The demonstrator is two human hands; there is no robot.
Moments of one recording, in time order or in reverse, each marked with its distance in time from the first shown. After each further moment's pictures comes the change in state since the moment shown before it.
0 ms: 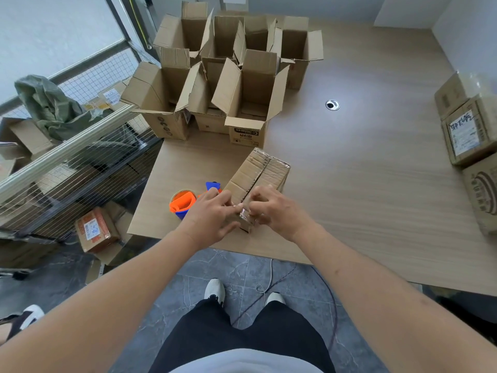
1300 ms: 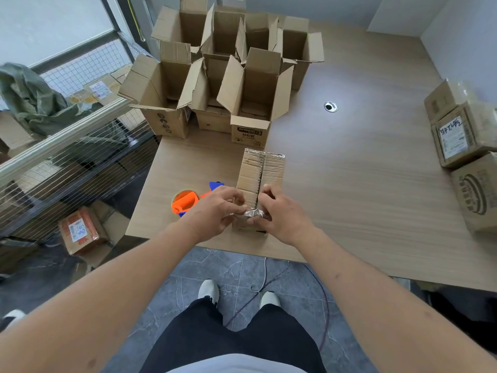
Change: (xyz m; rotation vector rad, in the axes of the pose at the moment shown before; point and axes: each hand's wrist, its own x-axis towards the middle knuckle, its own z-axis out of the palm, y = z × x) left_hand 0.004 -0.035 -0.008 -0.302 -0.086 0.113; right_hand 0.011 -0.018 0.016 -0.066 -0.034 0.329
